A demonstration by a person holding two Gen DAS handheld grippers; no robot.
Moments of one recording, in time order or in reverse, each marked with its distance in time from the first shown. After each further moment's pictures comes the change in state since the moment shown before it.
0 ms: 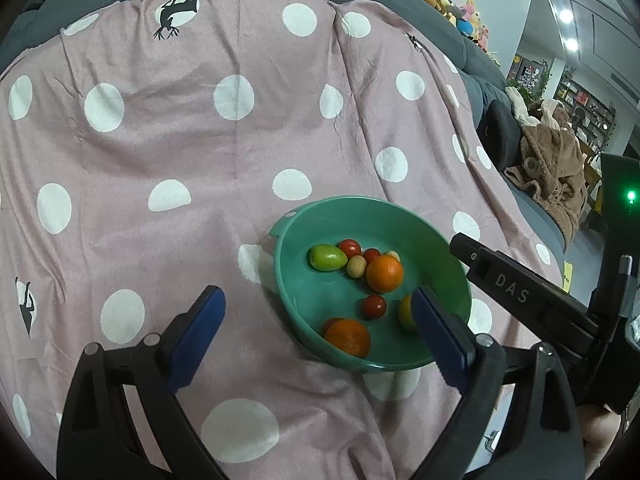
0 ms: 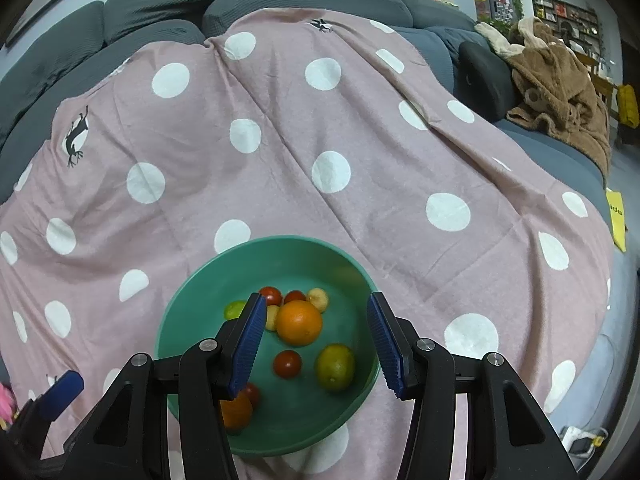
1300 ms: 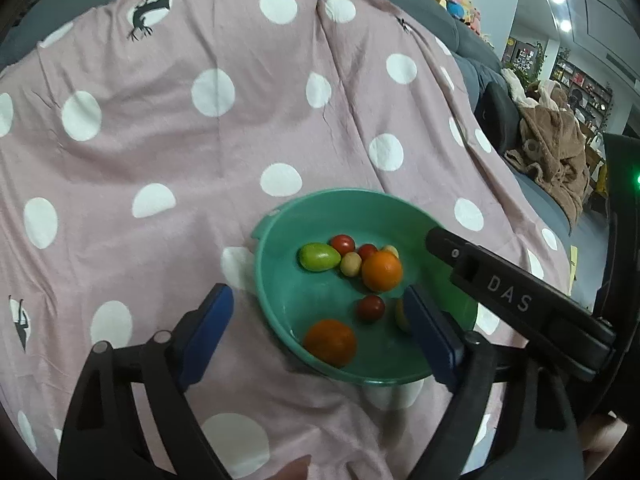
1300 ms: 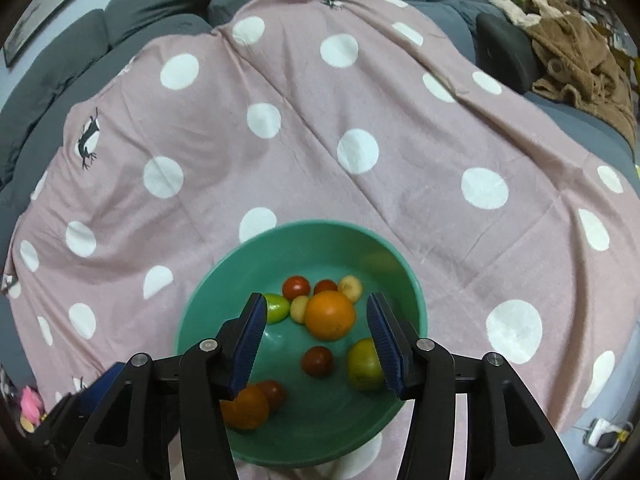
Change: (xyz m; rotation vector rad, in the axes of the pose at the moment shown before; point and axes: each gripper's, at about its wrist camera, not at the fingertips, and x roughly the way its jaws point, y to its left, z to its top) left arm 0.020 -0.011 0.004 0.056 0.028 0.008; right arm 0.013 0.002 -0.004 0.045 0.037 0.106
